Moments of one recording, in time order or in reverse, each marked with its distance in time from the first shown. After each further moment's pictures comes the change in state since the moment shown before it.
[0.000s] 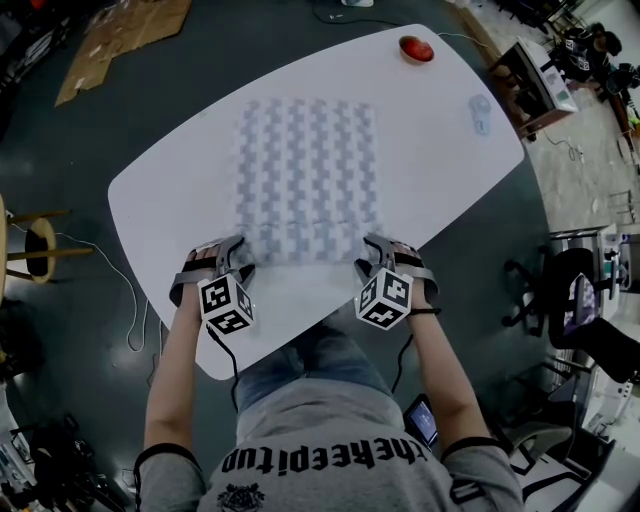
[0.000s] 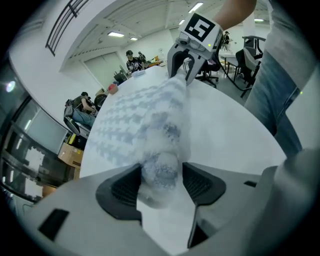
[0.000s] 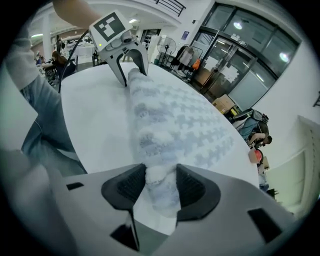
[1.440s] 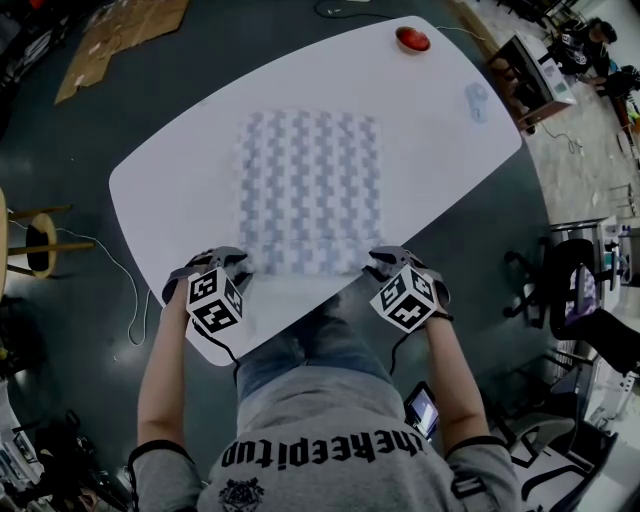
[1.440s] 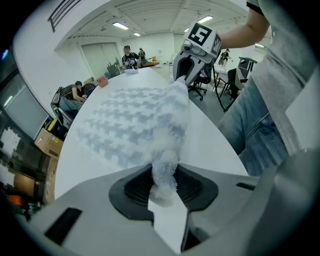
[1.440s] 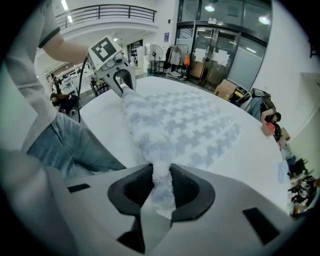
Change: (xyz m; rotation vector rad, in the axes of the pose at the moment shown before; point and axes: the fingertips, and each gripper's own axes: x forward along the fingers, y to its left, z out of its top) left arm -0.038 -0.051 0.000 -0.092 -0.021 -0.239; right arm -0.052 0.045 -0.011 0.232 -0.067 0.216
